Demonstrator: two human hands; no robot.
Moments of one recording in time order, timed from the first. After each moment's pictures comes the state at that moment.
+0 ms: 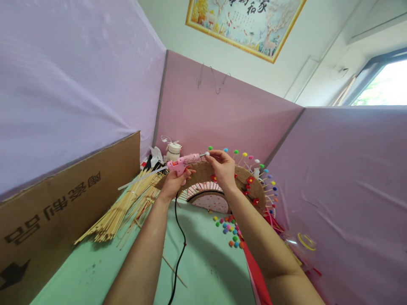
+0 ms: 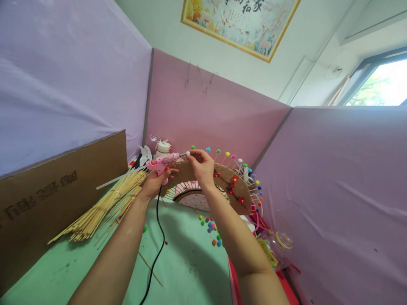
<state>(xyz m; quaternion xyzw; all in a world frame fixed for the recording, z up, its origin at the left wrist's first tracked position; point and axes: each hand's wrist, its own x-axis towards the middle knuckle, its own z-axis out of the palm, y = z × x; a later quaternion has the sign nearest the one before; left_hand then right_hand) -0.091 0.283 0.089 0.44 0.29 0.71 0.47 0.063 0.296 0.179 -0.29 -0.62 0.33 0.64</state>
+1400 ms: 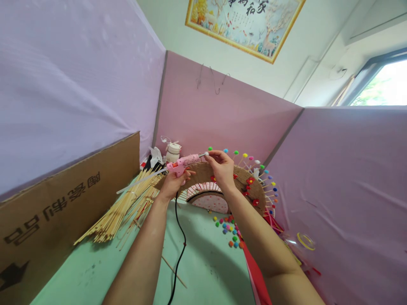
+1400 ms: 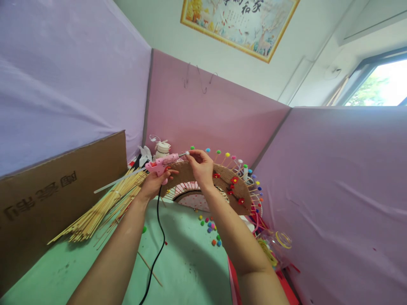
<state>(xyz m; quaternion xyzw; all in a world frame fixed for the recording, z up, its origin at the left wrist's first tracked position) -0.094 0.284 0.086 0.46 0.32 0.69 0.47 0.061 0.296 0.178 -0.29 -0.62 0.32 0.65</state>
